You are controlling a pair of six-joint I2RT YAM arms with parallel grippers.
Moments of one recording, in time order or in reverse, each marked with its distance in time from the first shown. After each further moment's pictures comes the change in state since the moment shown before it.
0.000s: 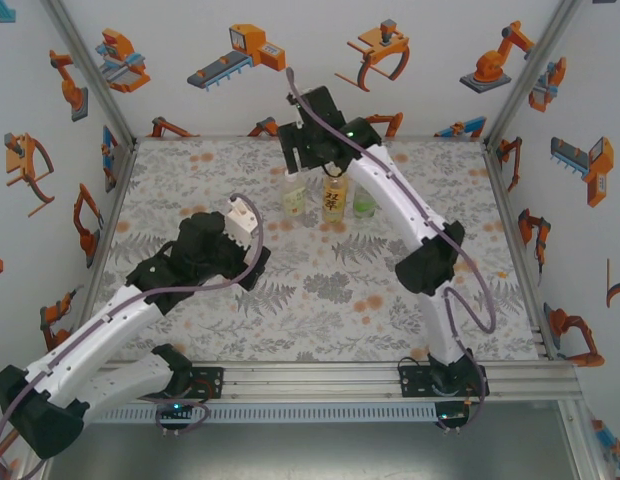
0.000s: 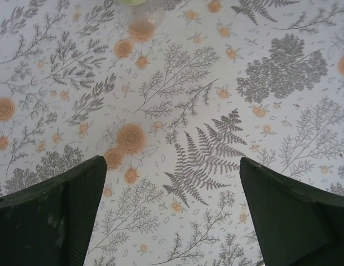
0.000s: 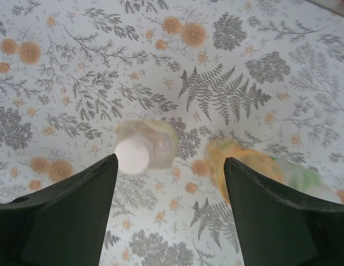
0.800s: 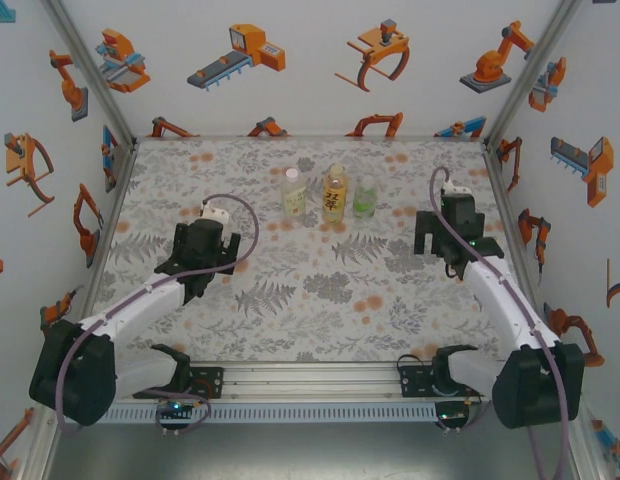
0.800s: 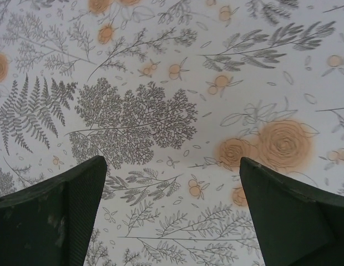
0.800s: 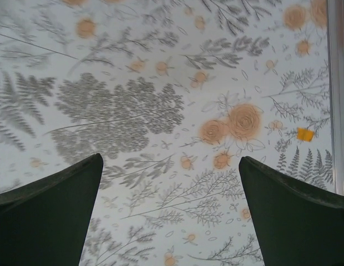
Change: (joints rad) left arm 0.261 0.195 -0.299 0.426 -0.372 -0.063; right arm -0.558 -0.903 -1.563 0.523 0.087 -0.084
